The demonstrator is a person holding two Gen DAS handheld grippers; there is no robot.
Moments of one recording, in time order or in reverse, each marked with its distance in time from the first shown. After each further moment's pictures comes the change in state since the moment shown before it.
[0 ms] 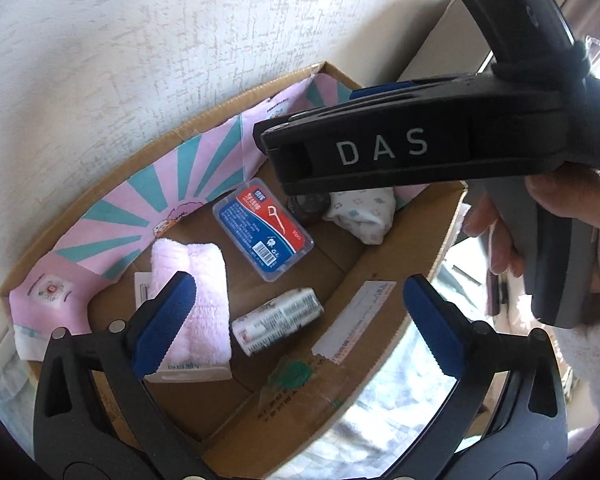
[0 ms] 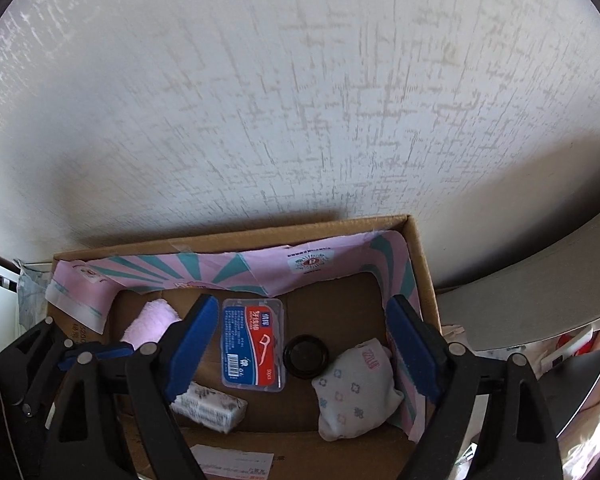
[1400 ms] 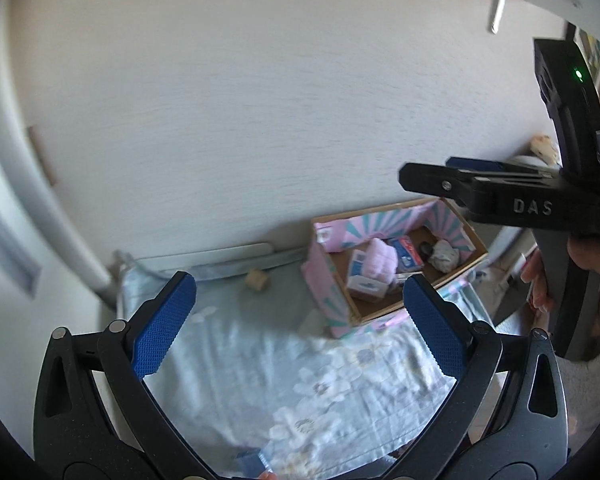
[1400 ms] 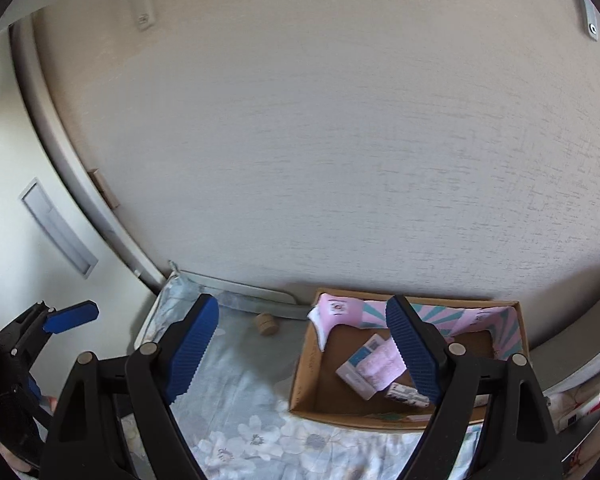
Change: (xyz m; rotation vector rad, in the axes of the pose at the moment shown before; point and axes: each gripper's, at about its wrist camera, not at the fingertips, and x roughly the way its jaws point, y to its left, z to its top) left arm -0.311 0.060 -0.179 -0.313 -0.461 0.398; right arm -0.179 0.221 -0.052 -0.261 -0.322 0.241
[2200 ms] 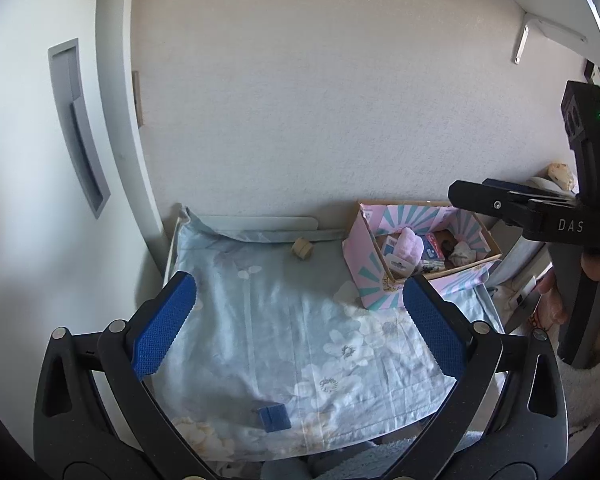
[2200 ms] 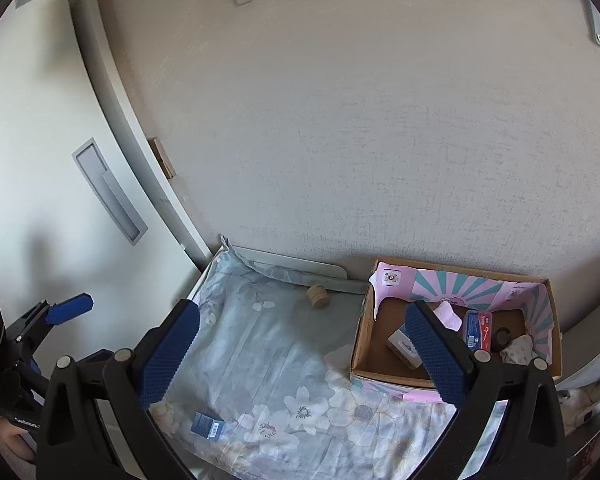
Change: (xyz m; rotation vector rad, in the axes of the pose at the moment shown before) left arm -0.058 0.041 -0.064 -0.127 -0.045 0.078; right arm -0.023 0.049 -0.039 -0.068 -0.019 0.059
